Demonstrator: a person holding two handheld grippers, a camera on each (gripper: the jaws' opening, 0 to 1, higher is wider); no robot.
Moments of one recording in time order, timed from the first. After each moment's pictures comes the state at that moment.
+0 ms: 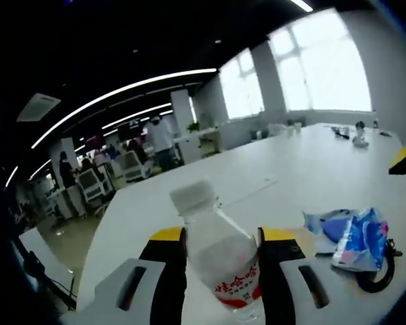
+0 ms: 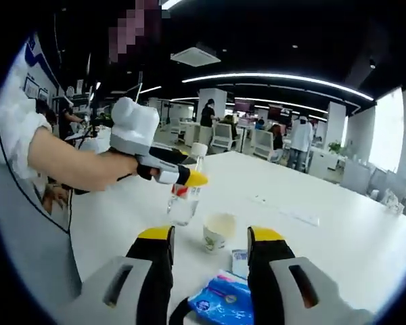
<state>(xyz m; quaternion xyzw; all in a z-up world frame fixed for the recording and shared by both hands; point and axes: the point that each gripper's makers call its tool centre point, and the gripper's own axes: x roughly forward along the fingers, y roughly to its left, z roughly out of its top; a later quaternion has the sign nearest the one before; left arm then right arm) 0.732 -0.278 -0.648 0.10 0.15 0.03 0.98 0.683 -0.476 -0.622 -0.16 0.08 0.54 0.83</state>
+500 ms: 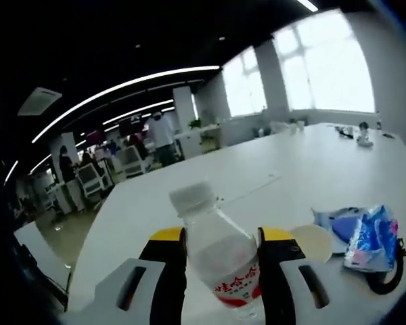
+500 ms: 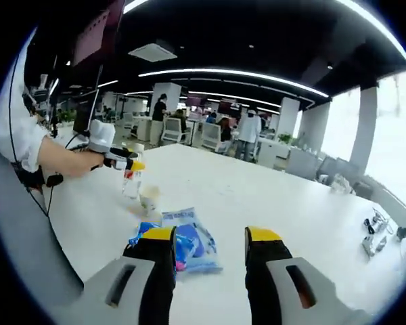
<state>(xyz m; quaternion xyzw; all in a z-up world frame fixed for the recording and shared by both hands) 0.750 -0.267 -0.670 0.08 0.16 0.04 0.98 0.707 -0.668 -0.611 -0.12 0.14 0.36 0.91</state>
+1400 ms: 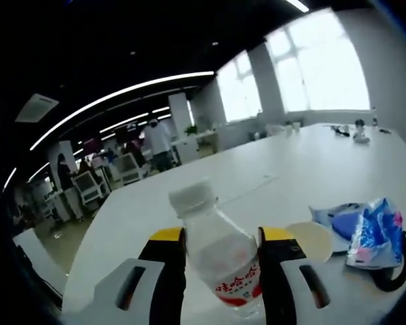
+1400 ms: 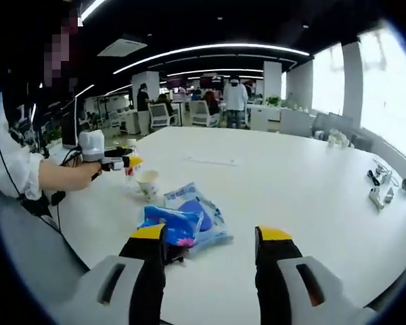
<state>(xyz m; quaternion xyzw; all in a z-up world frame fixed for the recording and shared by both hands) 0.759 -0.275 -0.684 0.10 0.14 0.03 0.99 0.699 -0.658 -0.645 -0.07 0.27 0.37 0.89</state>
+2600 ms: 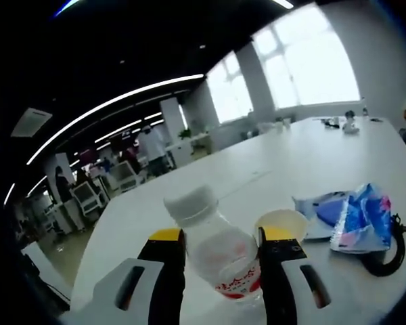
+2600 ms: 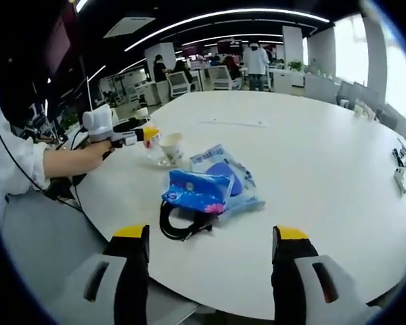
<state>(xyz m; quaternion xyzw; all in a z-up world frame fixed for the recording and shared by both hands) 0.725 -0.304 -0.681 0.14 0.14 0.01 0.98 0.664 -0.641 -0.676 -0.09 0.34 0.42 0.83</state>
